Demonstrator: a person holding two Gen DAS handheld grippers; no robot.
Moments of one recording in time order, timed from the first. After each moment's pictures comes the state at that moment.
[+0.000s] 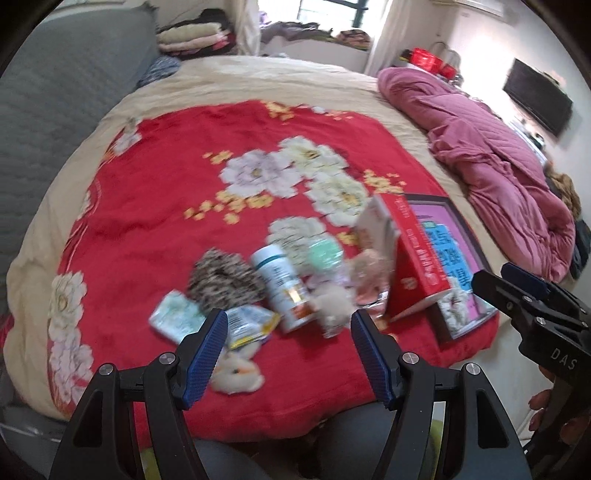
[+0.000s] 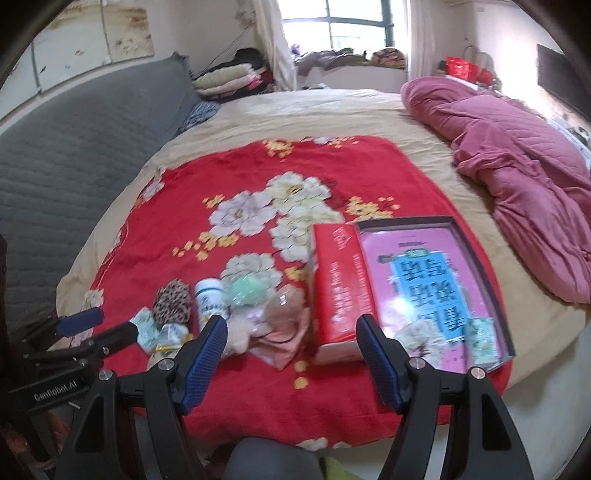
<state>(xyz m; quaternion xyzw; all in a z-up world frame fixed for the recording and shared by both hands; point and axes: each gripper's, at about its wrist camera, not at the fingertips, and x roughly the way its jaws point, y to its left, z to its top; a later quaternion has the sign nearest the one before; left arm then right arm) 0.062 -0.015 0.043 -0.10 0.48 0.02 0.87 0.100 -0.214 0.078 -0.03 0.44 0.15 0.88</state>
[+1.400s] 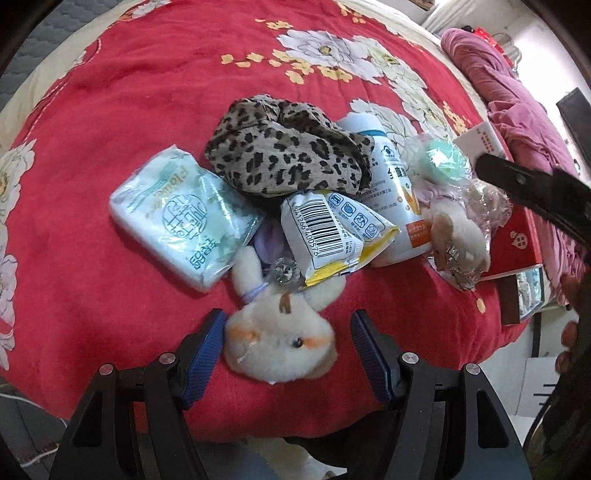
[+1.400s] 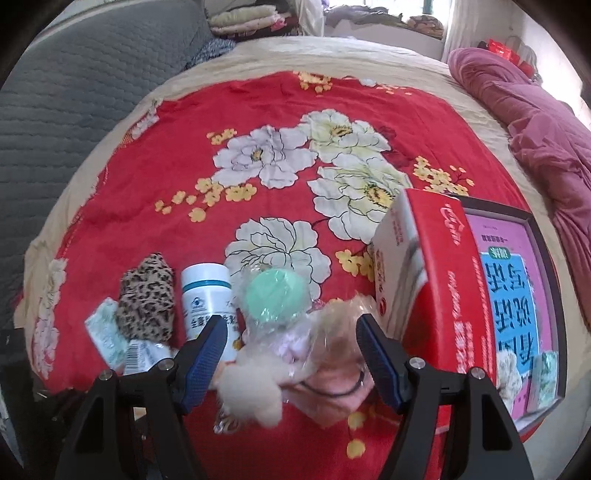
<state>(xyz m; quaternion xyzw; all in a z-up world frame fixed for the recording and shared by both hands) 0.085 0.028 -0.112 -0.20 0.59 0.03 0.78 0.195 -0.119 -0.027 -0.09 0.52 0.16 0.83</state>
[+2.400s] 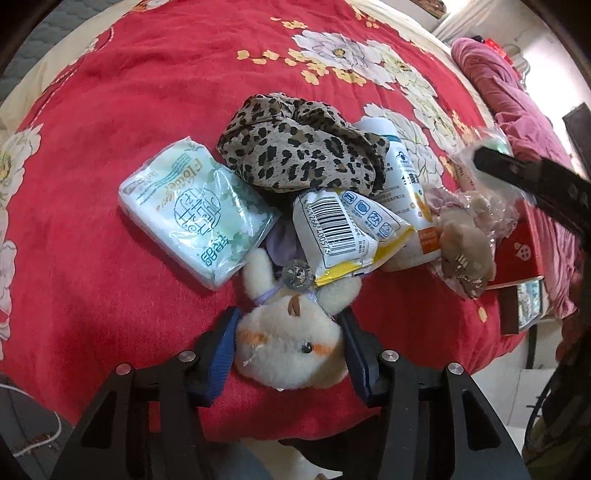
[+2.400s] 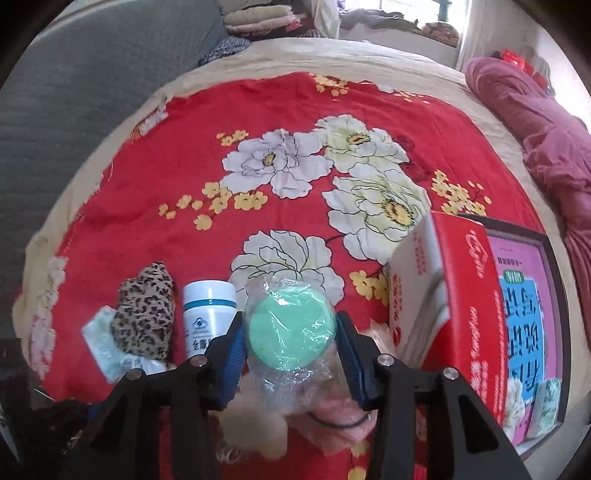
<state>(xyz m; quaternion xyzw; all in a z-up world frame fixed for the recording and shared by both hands) 0.079 0.039 -0.113 -0.23 0.59 0.04 0.78 0.205 -0.112 -0.026 -0.09 0.51 0.18 0.83</state>
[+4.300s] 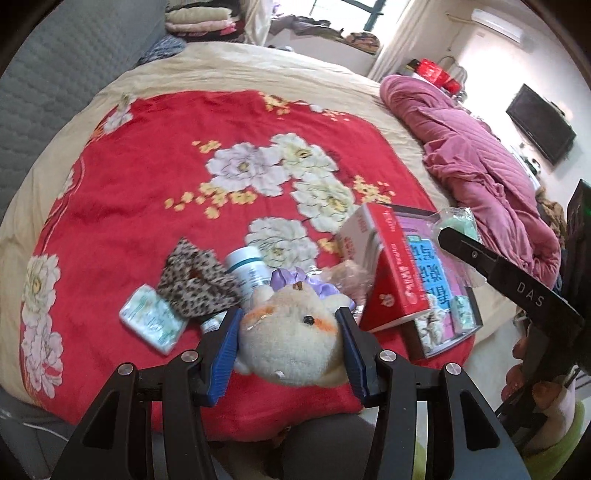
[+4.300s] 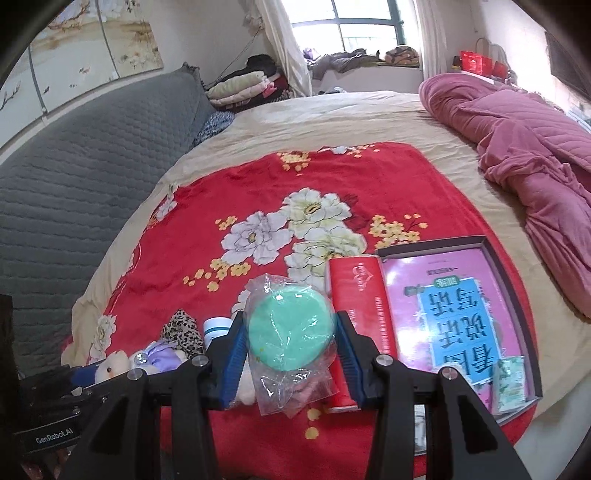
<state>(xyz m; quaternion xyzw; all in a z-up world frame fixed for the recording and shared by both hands) 0.083 -0.027 0.049 -0.16 0.48 -0.01 0.86 0.163 -0.225 0.081 0.02 0.43 0.19 0.88</state>
